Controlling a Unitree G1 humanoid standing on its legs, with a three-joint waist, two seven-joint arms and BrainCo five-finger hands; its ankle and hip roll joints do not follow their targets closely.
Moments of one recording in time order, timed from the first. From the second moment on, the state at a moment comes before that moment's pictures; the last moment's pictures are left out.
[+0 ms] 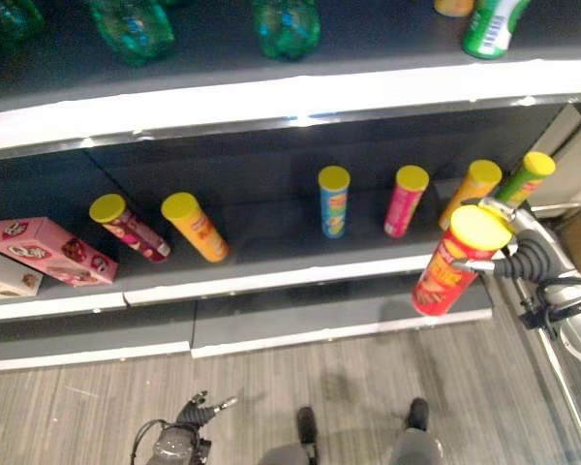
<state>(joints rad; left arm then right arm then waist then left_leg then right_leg) 0.04 0.42 -0.13 0.97 -0.06 -0.06 0.04 -0.01 -0.81 -0.03 -0.30 -0.08 -0.16 0.01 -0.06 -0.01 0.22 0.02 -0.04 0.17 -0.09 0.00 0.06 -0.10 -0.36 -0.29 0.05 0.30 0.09</state>
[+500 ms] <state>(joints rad) 0.23 0.41 -0.17 0.47 -0.06 -0.07 -0.05 -0.08 -0.85 0.08 -0.25 -0.11 -0.15 0.03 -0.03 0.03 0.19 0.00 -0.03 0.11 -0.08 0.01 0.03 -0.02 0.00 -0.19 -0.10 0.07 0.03</state>
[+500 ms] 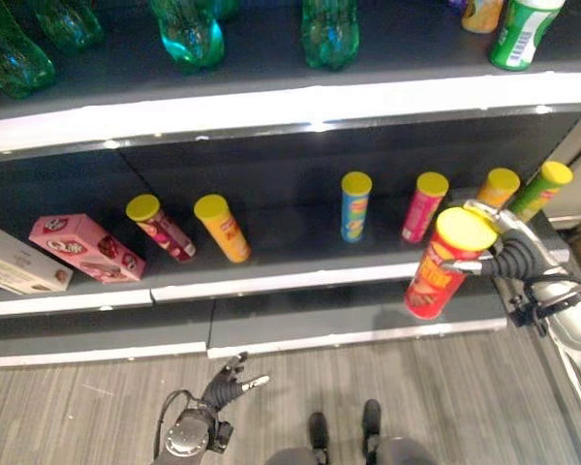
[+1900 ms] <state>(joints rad) -0.08 0.35 -0.23 0.92 -0.08 -0.09 0.14 -0.79 -0.79 0.34 0.25 -0.48 0.00 -0.38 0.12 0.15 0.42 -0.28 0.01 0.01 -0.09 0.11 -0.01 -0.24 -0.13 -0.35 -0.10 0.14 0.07</state>
